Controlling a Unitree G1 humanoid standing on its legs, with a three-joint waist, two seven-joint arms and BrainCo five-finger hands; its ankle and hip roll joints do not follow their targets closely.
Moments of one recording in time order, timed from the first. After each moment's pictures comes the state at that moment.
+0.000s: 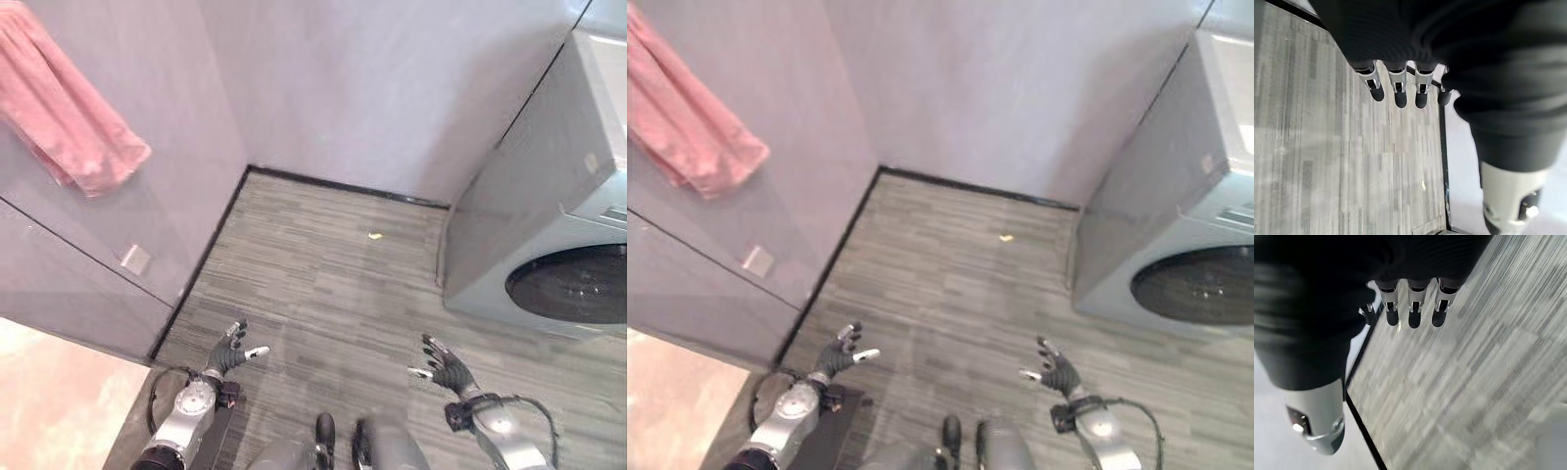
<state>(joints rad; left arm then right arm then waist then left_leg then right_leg) -0.05 0.39 -0.34 0.62 -0.34 -0.17 0.03 0.10 -0.47 0.26 0.49 0.21 -0.16 0.05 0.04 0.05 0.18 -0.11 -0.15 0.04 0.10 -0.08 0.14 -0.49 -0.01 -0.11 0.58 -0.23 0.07</state>
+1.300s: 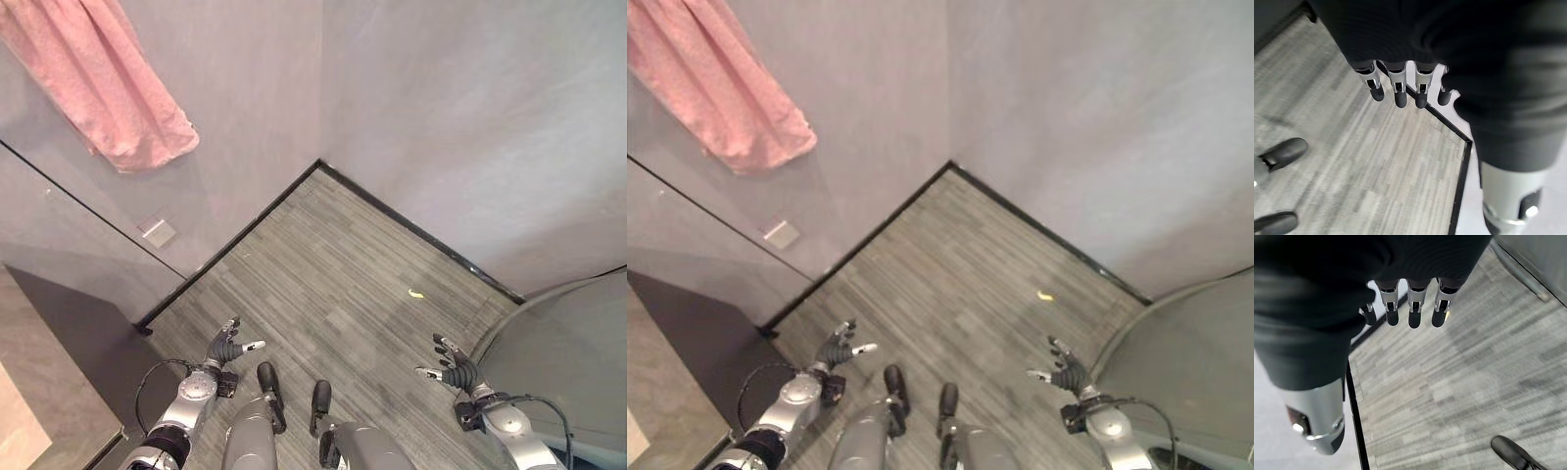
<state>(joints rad) -0.18 0.35 -0.32 0.80 -0.30 -0.18 0.06 0.13 -0.50 0.21 0.52 0.17 -0.17 0.02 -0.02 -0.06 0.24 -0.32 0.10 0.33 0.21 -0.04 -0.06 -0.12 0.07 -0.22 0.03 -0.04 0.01</state>
